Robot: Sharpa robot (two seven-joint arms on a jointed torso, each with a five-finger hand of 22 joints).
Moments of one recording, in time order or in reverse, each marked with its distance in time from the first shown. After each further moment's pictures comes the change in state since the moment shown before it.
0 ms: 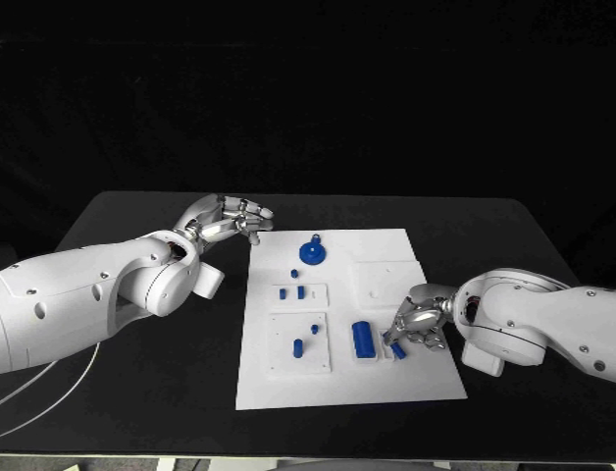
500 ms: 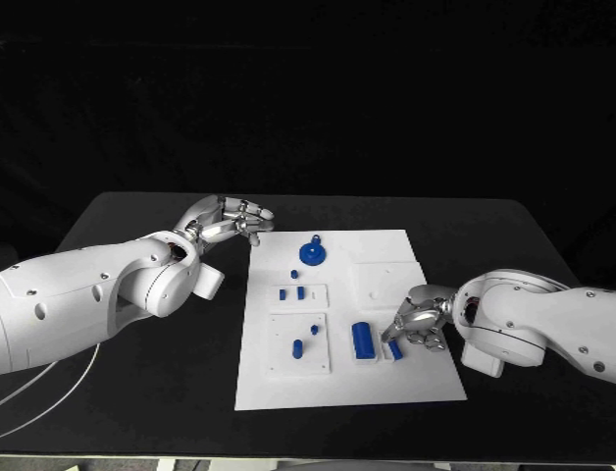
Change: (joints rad) left arm 0.000 0.000 0.000 0.000 0.000 0.001 -0.002; left_hand 0.000 0.000 0.000 0.005 0.000 0.000 0.000 0.000 0.000 0.000 0.000 0.000 0.000 0.000 0.000 0.000 0.001 0.000 0.000 0.000 0.000 0.001; right arm 0.000 0.002 0.000 -0.001 -0.001 0.001 0.001; right_hand -0.038 -0.004 -0.032 0.040 -0.051 0.007 0.000 0.000 -0.003 0.001 -0.001 0.000 0.001 0.000 -0.004 0.000 0.000 0.000 0.000 0.000 0.000 0.000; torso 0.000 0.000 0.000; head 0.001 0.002
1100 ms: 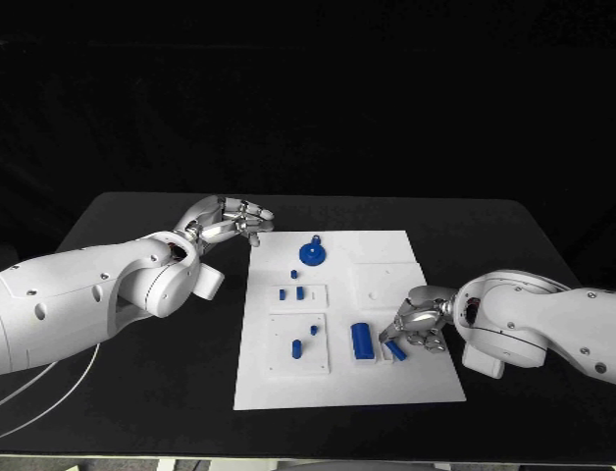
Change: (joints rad) left arm 0.000 -0.001 0.000 0.001 0.000 0.000 -0.002; left_hand 0.000 0.000 0.000 0.000 0.000 0.000 0.000 0.004 0.000 0.000 0.000 0.000 0.000 0.000 0.000 -0.004 0.001 0.000 0.000 0.000 0.000 0.001; right arm 0.000 -0.004 0.001 0.006 -0.001 0.008 0.004; right_hand -0.032 -0.011 -0.050 0.014 0.002 0.004 -0.004 0.000 -0.007 0.002 -0.002 0.000 0.003 -0.005 -0.005 0.000 0.001 0.000 -0.004 -0.004 0.000 0.000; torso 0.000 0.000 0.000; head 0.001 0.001
